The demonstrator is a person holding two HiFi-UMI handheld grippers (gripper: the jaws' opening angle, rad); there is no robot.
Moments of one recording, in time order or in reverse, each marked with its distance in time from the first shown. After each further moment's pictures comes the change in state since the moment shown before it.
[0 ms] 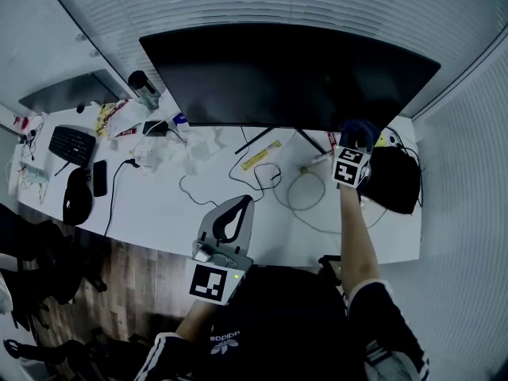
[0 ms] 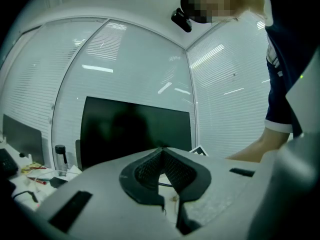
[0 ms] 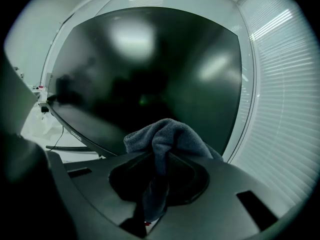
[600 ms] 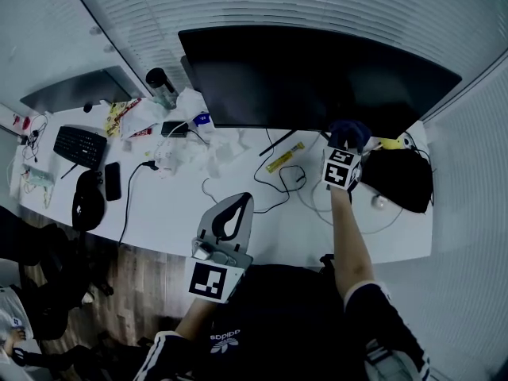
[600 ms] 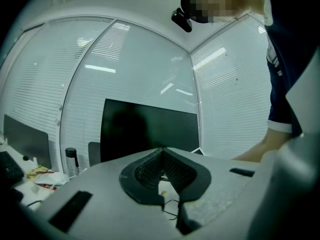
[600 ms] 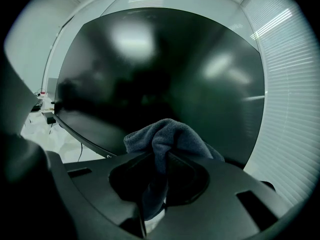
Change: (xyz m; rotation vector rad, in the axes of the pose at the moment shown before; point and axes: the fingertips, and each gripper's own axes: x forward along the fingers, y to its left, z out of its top) left arm -0.036 0.084 0.005 -0.006 -0.003 -0.005; right arm -0.011 0.114 0.033 0.031 -0.006 0.031
